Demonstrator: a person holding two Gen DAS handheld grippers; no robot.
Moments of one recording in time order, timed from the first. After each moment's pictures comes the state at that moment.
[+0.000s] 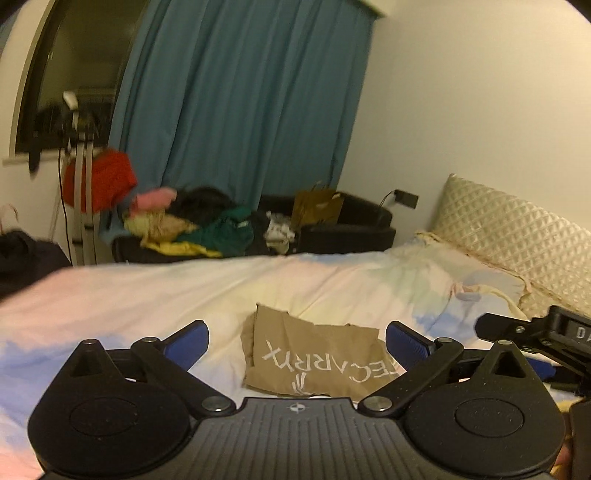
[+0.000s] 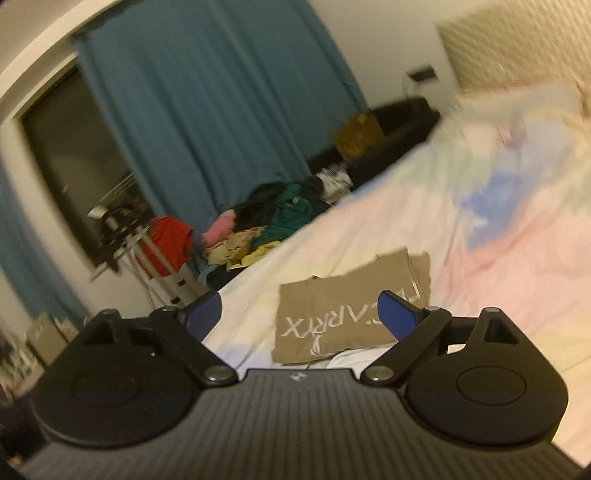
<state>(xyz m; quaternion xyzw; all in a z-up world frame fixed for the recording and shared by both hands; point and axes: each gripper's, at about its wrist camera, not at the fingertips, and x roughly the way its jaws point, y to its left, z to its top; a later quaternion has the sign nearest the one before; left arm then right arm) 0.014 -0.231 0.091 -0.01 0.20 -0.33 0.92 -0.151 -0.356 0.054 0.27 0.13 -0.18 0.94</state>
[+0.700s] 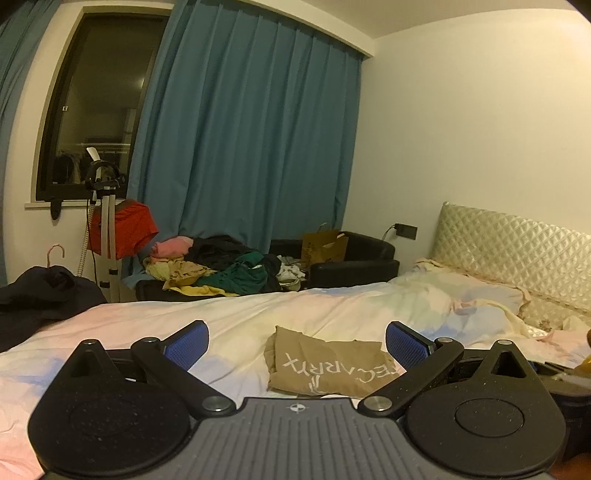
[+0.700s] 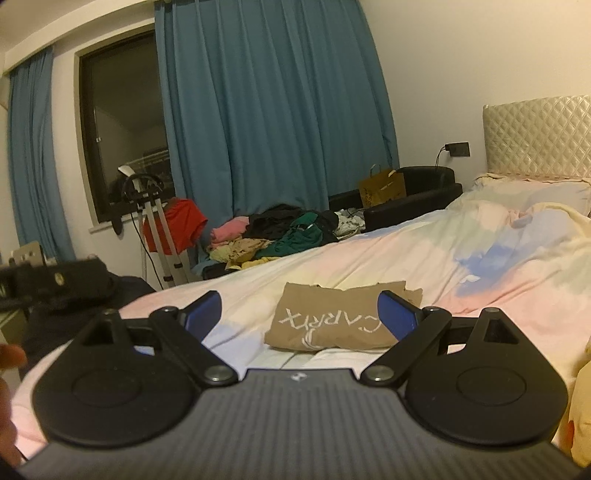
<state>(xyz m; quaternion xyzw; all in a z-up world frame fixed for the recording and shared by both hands) -0.082 -0.153 0.100 -0.01 0.12 -0.32 0.94 -0.197 -0.280 0.027 0.12 0.10 -0.18 0.97</state>
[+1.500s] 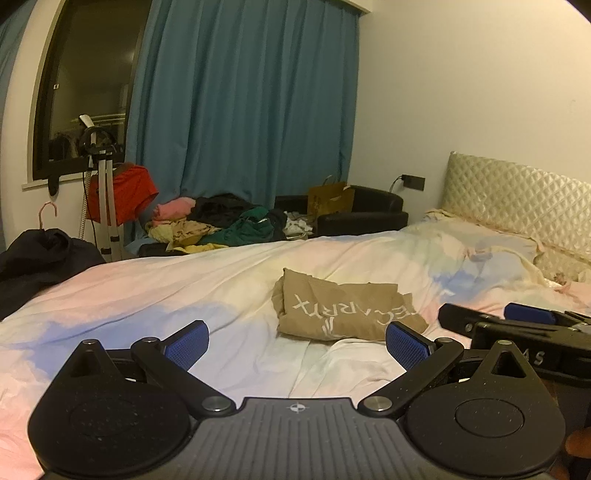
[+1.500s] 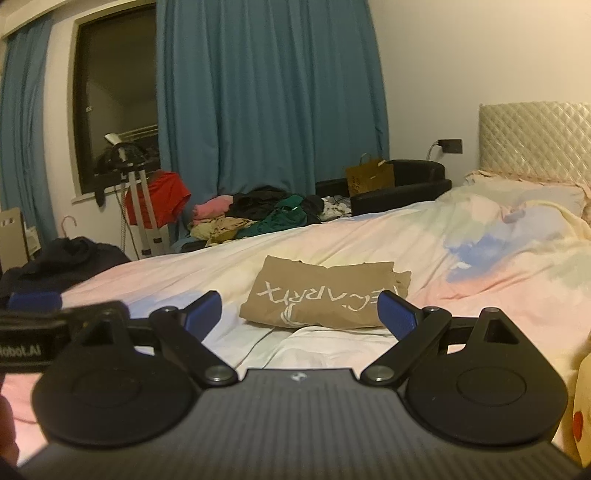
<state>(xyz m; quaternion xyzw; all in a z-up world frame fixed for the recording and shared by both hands) -0.060 -0.171 0.028 0.04 0.18 -0.31 0.93 -0.178 -0.271 -0.009 0.10 0.12 -0.20 0.97</state>
